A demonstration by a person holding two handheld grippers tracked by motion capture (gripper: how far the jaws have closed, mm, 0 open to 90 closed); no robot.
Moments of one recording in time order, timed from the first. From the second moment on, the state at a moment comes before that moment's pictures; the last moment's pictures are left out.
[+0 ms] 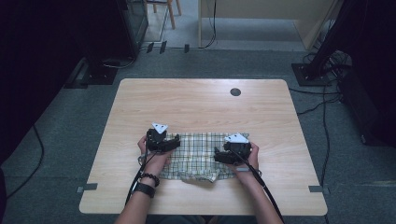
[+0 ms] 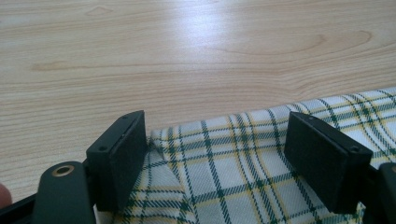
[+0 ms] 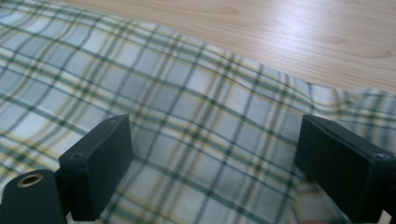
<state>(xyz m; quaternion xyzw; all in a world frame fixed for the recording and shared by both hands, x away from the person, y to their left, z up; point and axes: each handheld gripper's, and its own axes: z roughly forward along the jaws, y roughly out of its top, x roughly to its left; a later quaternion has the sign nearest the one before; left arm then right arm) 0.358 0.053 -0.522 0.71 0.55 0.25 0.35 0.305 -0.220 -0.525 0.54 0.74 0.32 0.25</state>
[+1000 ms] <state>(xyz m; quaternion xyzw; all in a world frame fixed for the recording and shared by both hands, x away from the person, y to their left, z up) 0.358 0.053 -0.522 0.71 0.56 0.25 0.35 0.263 -0.234 -0.520 0.55 0.71 0.39 0.19</state>
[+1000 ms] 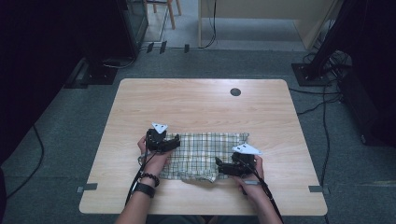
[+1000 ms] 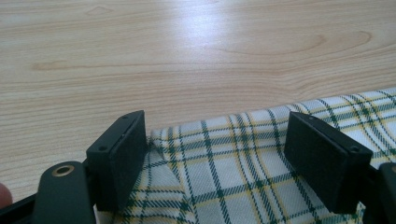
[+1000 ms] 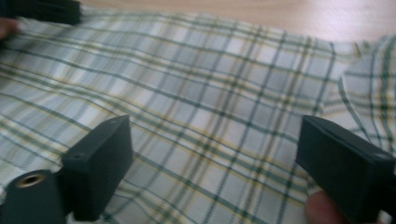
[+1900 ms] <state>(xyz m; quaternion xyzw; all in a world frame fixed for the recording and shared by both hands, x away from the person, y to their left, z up) 0.358 0.054 -0.522 0.71 0.56 0.25 0.35 0.241 -0.293 -0.533 0.57 0.70 0.35 0.24</state>
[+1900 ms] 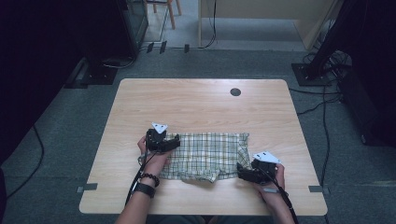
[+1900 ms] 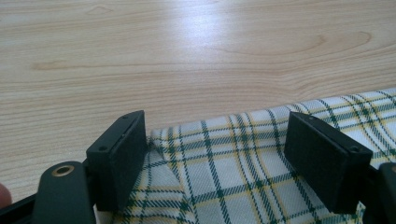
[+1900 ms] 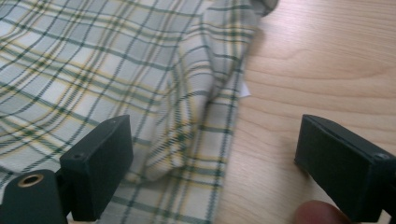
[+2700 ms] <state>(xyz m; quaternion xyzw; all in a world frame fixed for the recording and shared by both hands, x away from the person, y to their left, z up) 0.301 0.015 -0.520 0.80 0.45 0.22 0.33 0.240 -0.292 -0.533 0.59 0.70 0.33 0.25</state>
